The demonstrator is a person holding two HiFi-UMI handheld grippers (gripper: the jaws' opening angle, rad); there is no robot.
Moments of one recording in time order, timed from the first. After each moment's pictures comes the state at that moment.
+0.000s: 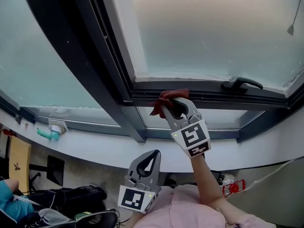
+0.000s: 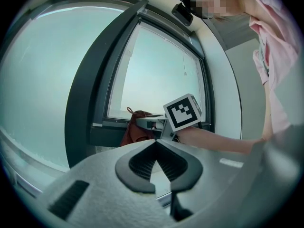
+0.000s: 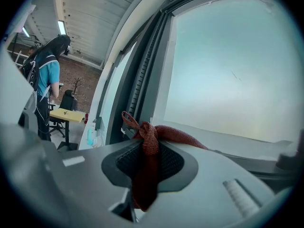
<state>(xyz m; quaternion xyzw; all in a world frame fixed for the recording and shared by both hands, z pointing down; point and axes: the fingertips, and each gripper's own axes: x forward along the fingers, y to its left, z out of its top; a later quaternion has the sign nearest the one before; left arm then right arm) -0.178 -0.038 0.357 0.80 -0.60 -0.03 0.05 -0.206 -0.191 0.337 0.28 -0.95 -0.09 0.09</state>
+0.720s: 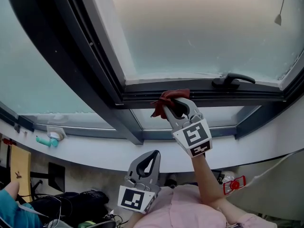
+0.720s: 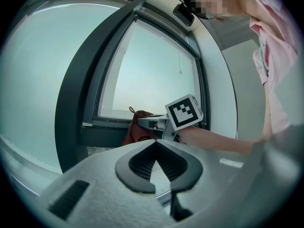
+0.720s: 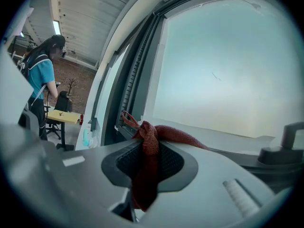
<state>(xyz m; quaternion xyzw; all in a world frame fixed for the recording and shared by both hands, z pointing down) -0.158 -0.040 0.366 0.82 -0.57 0.00 0.06 -0.171 -0.199 0.336 0.31 -0.94 -0.08 0.08</state>
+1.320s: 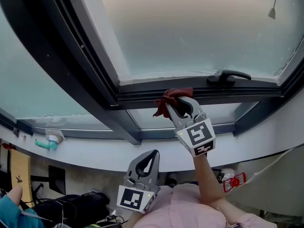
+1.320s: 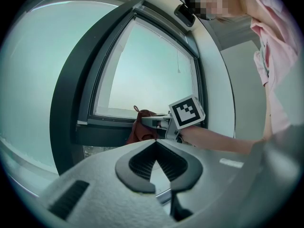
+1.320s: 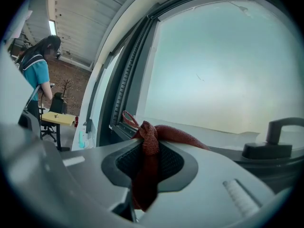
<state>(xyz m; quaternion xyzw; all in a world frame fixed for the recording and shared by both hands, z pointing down) -0.148 -0.042 0.372 0.83 -0.55 0.02 0.06 -0.142 -0.207 0.335 0.34 -0.94 -0.06 0.07</state>
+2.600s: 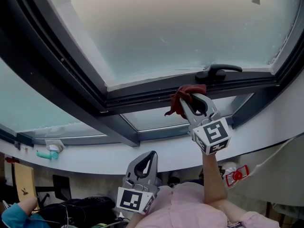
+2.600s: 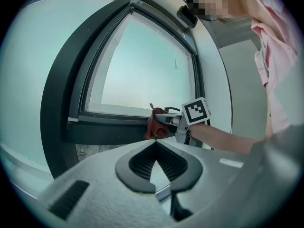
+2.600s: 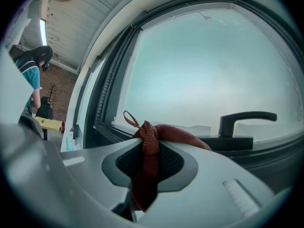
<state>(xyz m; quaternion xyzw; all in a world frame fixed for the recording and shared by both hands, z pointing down) -0.133 -0.051 0.379 0.84 -0.53 0.04 0.07 -0.055 -0.229 0.336 0.41 -0.91 -0.04 0.03</state>
